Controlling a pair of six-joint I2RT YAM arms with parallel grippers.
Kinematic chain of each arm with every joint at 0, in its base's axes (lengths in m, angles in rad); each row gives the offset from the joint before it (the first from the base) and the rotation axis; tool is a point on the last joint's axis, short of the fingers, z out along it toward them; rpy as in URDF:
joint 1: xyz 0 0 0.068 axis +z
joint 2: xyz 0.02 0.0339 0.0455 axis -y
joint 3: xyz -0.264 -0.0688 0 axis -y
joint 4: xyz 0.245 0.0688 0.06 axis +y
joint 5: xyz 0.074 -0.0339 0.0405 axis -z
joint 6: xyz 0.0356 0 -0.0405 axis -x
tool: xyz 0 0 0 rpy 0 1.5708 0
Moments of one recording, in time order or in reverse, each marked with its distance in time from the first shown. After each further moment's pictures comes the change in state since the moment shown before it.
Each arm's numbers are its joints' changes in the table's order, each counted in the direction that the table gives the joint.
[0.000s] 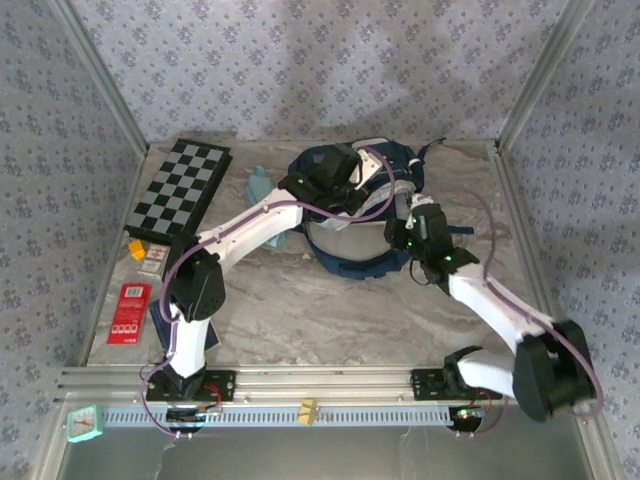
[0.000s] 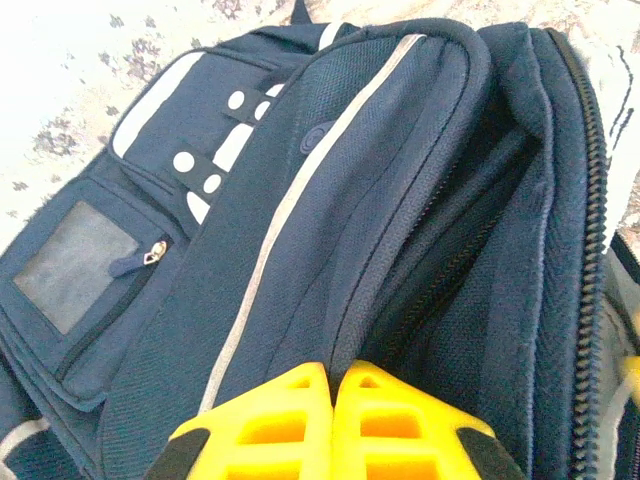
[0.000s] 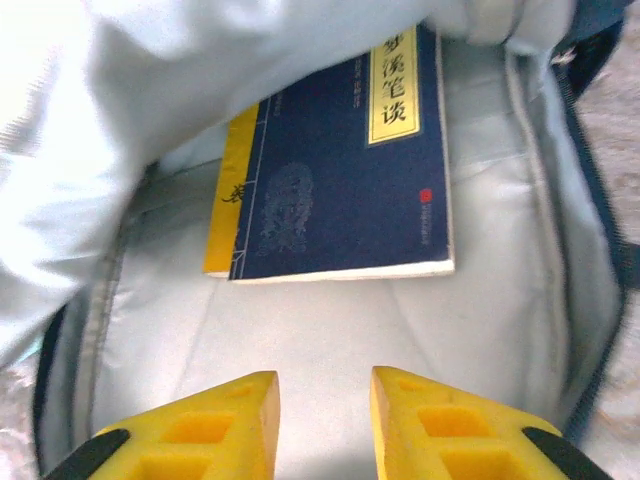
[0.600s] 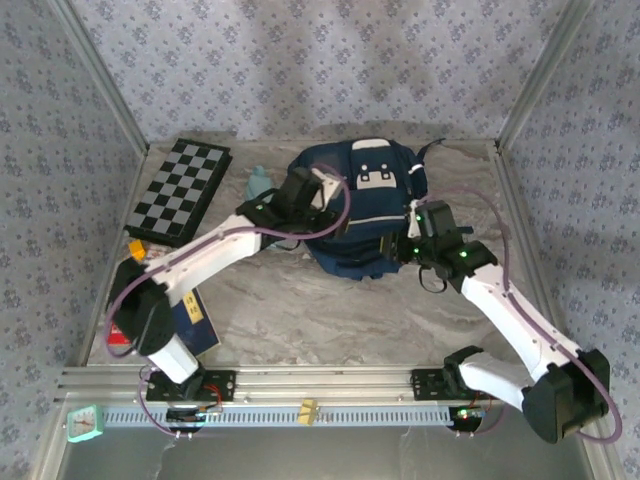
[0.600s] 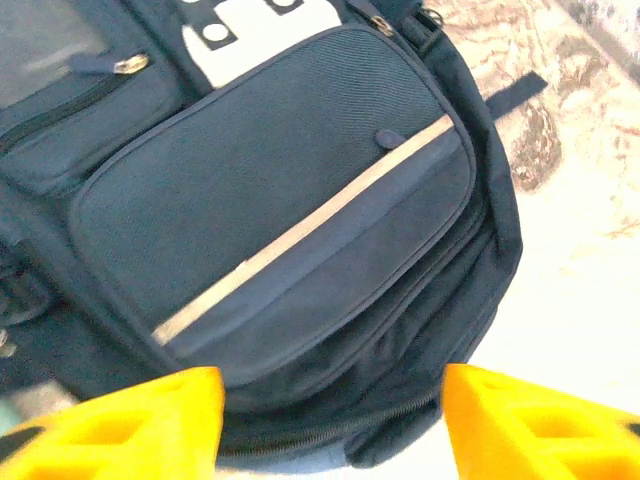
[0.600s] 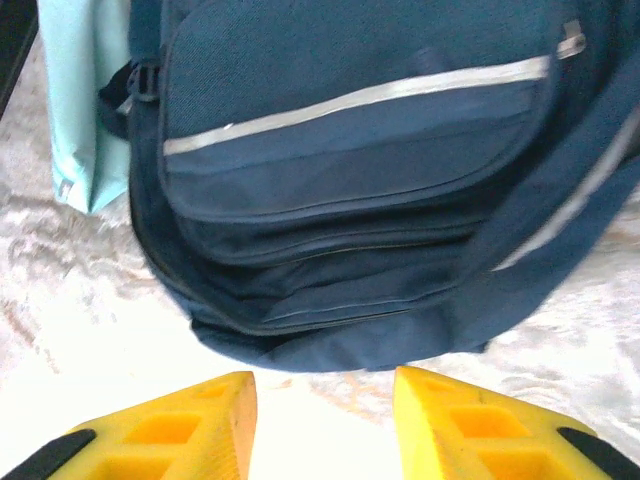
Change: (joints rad) left arm 0.040 0.386 -0.481 -0.051 0.130 0.354; right arm 0.052 0.054 0.182 0.477 -0.163 -0.021
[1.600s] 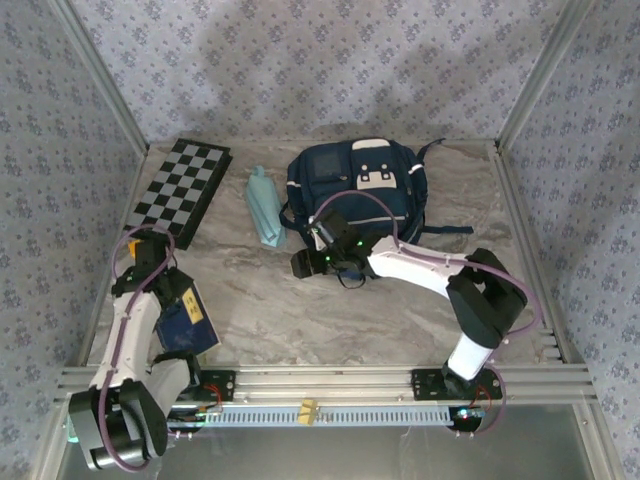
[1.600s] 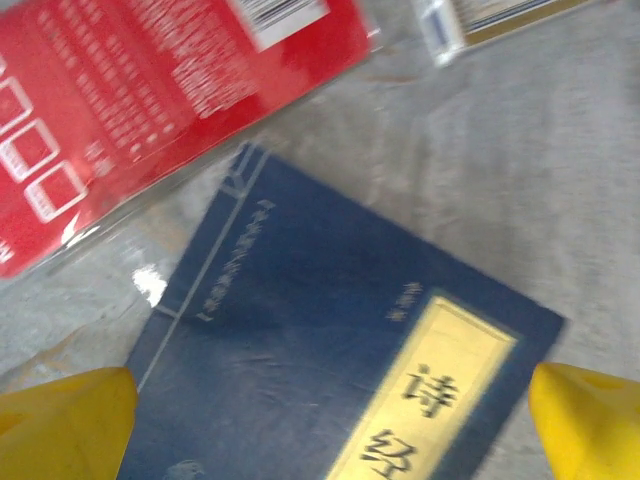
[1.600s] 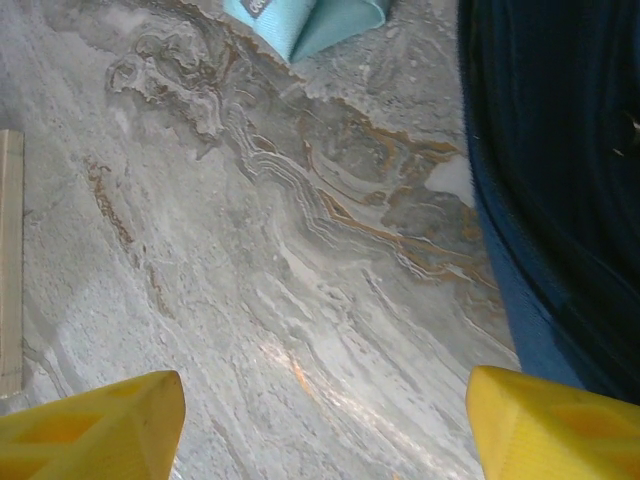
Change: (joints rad) left arm 0.955 0.653 -0.752 0.426 -0.270 0.556; right arm 0.410 -0.612 0.254 -0.261 -0.046 -0.071
